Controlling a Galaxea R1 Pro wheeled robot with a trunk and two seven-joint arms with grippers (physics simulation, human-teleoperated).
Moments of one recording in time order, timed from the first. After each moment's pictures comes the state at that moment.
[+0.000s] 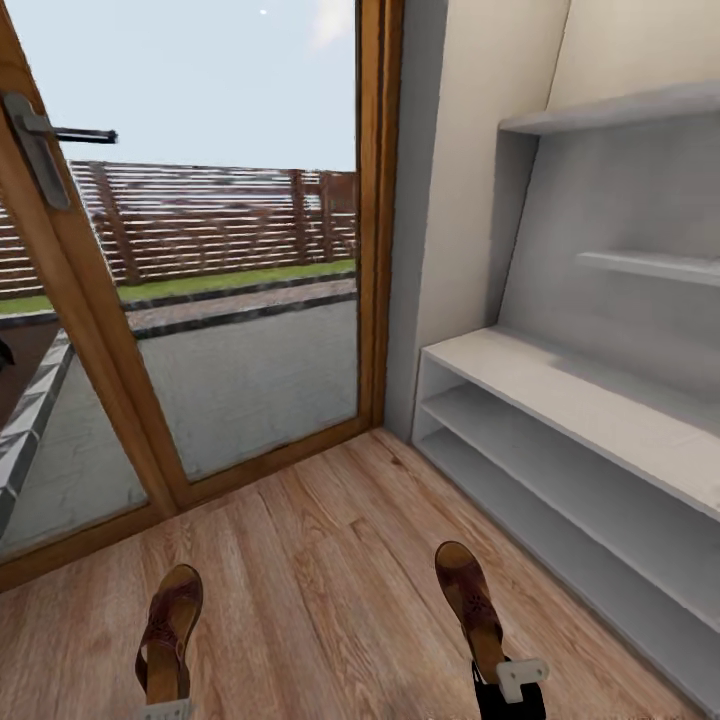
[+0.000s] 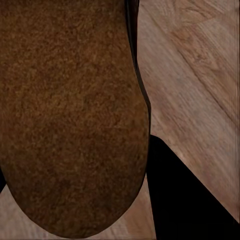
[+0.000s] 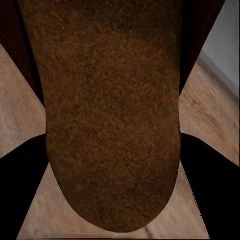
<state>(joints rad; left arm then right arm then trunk) -0.21 0.12 0.19 -0.33 0.04 -0.45 -0.18 -0.36 -0.03 0.26 -0.15 -0.05 -0.59 -0.18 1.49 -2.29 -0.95</state>
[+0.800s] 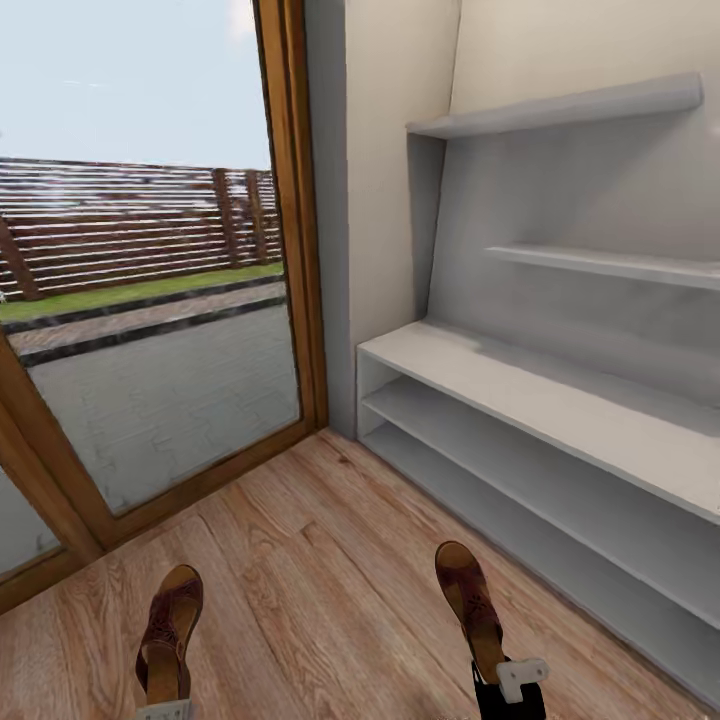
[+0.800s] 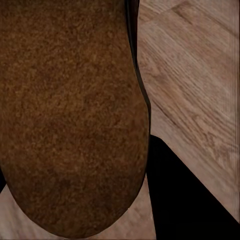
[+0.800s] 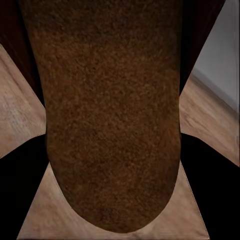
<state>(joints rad) -0.21 0.12 0.19 -0.33 0.04 -0.45 -0.18 -0.36 -0.03 0.26 -0.15 -0.05 -0.59 -0.18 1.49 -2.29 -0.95</state>
